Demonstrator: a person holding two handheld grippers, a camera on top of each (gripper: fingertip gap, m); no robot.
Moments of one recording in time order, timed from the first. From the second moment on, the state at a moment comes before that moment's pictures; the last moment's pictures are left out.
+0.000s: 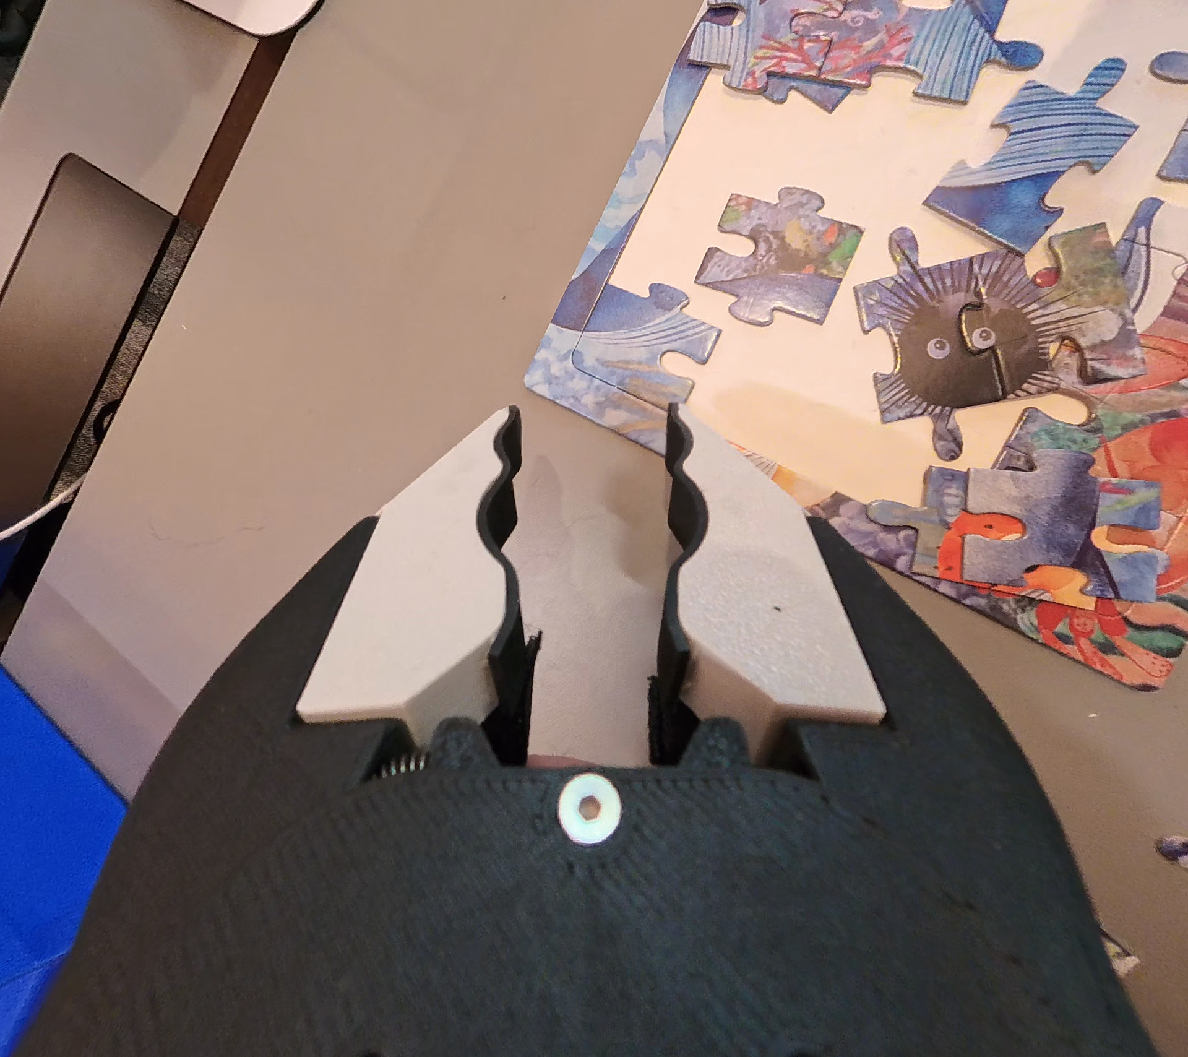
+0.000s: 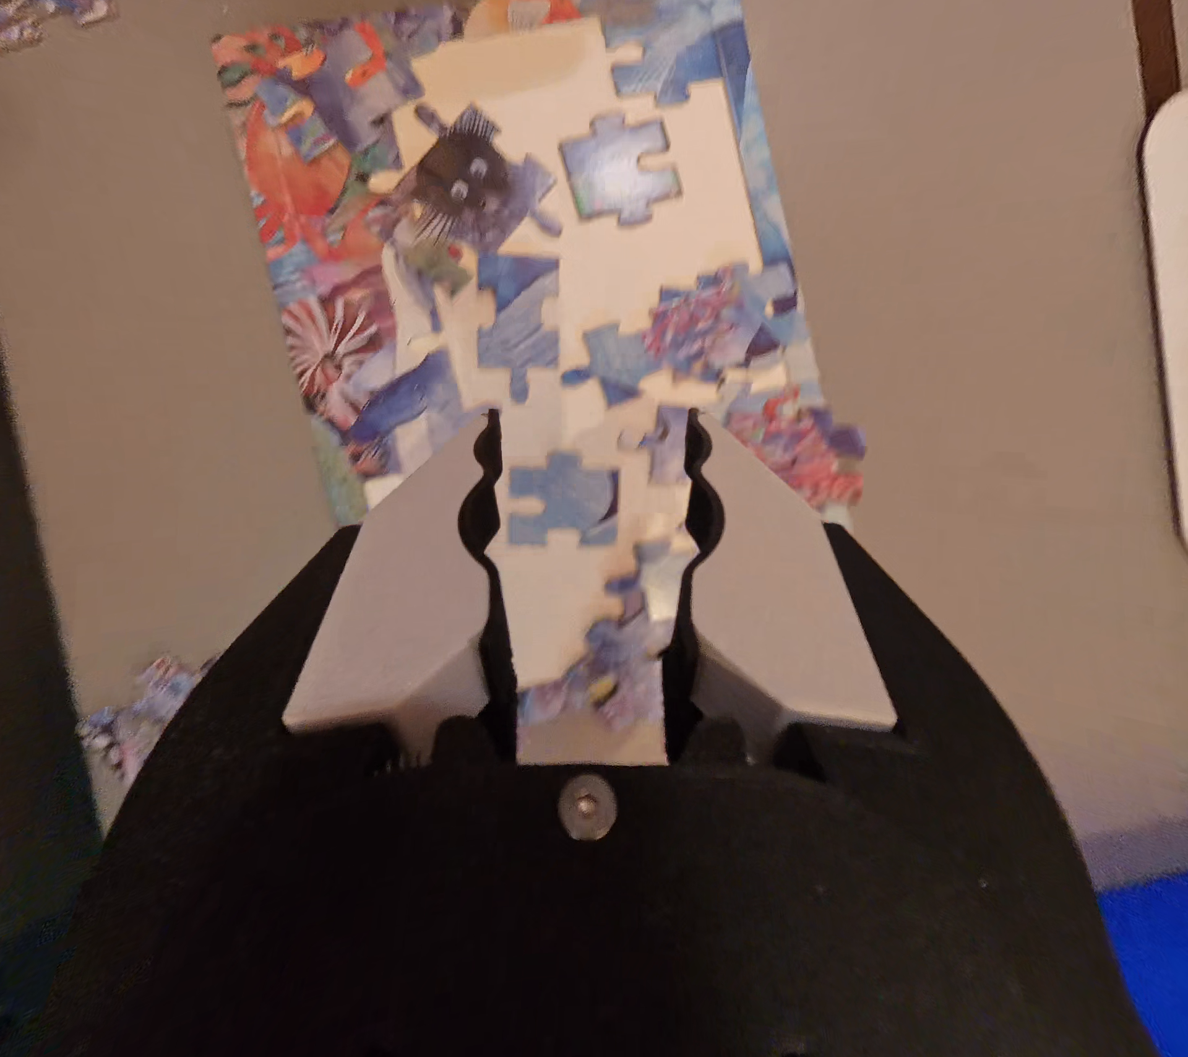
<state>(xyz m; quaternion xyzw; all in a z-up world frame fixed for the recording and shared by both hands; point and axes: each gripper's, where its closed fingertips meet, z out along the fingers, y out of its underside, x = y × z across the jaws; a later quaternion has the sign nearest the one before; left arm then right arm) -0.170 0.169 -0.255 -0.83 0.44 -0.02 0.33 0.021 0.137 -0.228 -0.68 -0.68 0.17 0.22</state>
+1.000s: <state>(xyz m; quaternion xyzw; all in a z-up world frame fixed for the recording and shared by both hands) -0.124 0.162 -0.246 -0.81 0.49 -0.03 0.34 0.158 0.023 -0.283 -0.77 -0.59 0.14 0.20</state>
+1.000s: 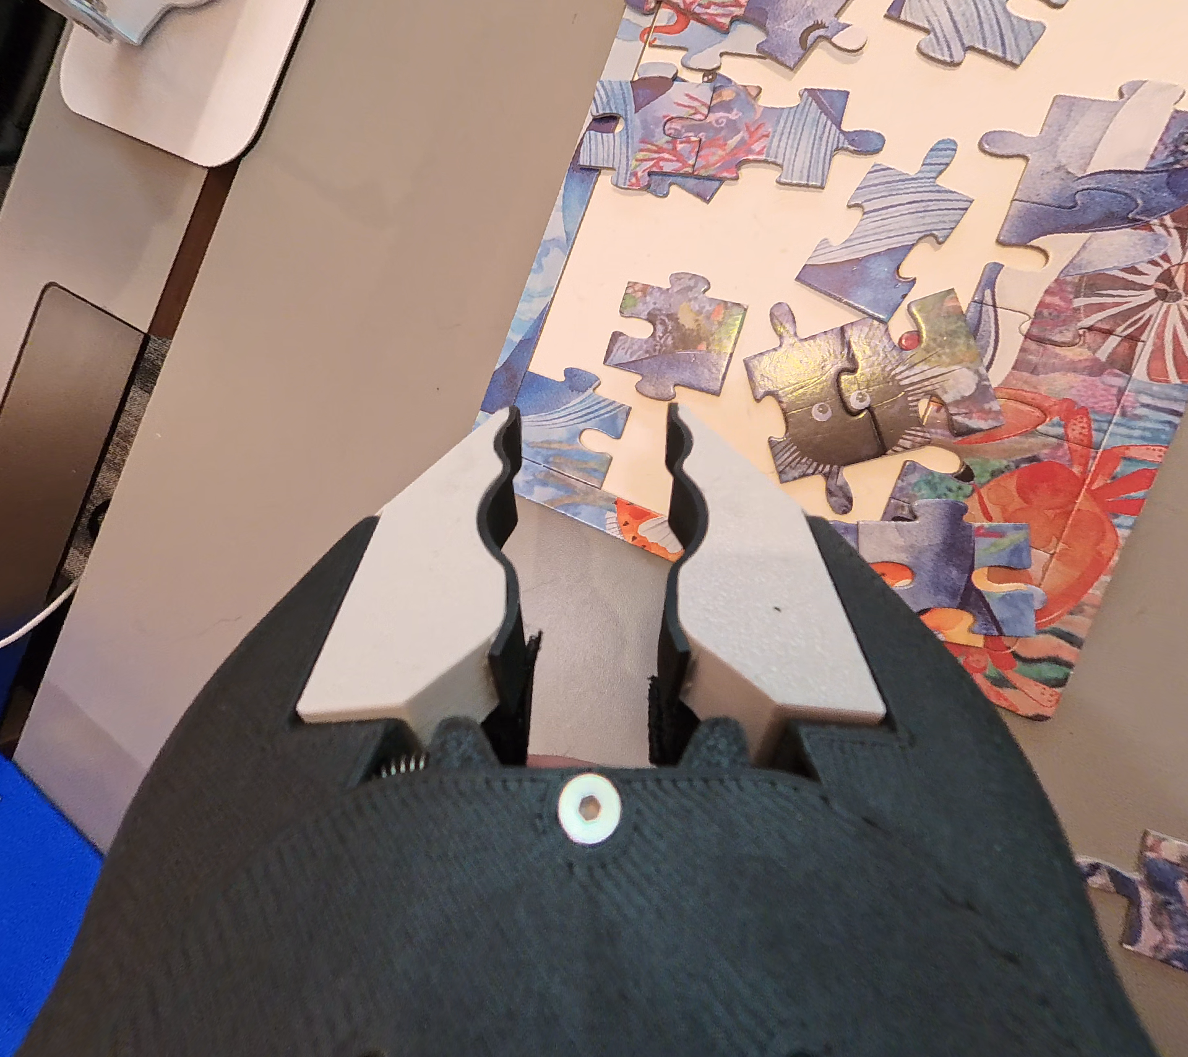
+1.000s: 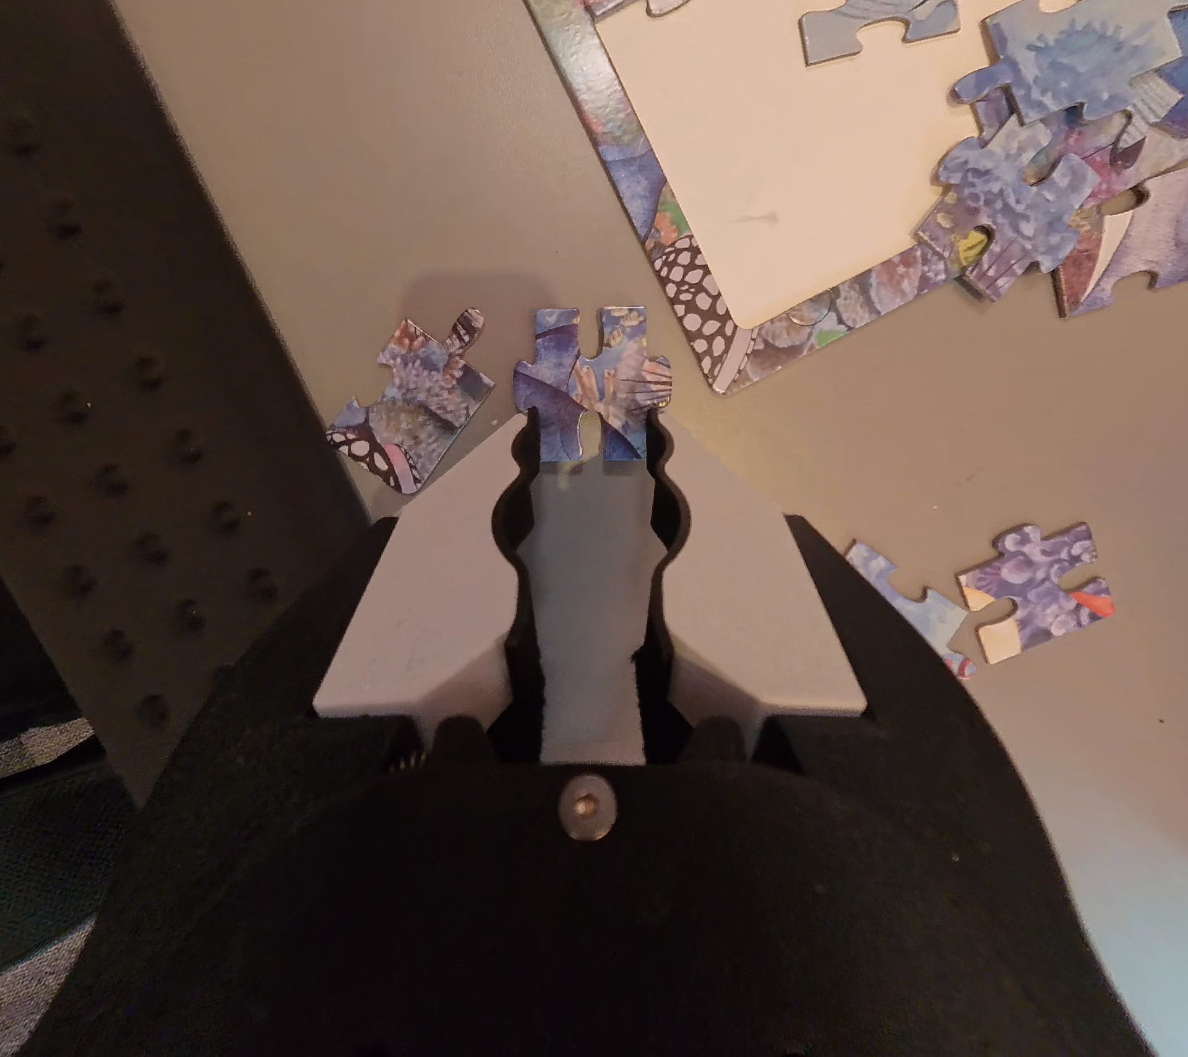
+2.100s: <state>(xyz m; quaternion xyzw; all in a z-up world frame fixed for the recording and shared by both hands) 0.059 0.053 -0.224 -0.70 0.52 -0.40 0.28 0.087 0.056 -0.224 -0.64 -0.69 0.06 0.35</state>
